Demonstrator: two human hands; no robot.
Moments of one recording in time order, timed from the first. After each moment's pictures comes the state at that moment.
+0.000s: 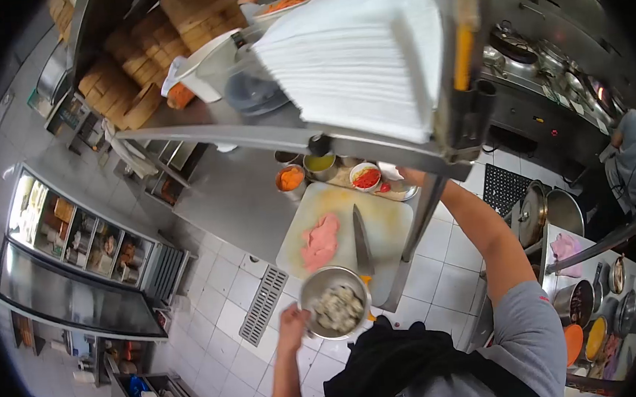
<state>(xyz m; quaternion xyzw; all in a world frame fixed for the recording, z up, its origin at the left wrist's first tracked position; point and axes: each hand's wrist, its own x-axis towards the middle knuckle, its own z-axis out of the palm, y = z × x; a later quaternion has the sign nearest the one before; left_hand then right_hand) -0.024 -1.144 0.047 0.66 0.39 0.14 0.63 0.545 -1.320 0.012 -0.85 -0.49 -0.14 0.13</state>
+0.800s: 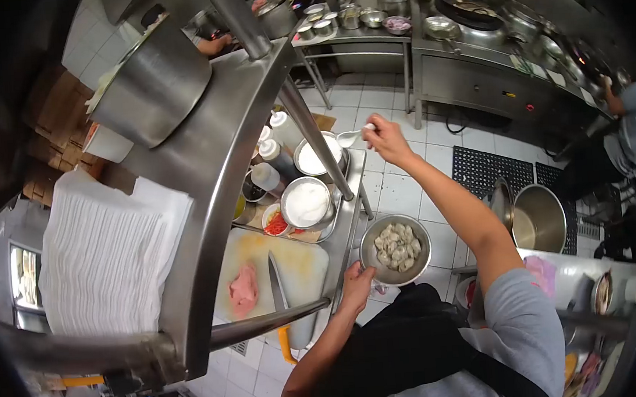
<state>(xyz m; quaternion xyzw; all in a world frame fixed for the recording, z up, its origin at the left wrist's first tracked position) 0.378 -1.422 0.019 0.56 0.29 -0.02 0.78 0.731 -1.471 0.097 -0.72 -0.31 0.02 0.62</state>
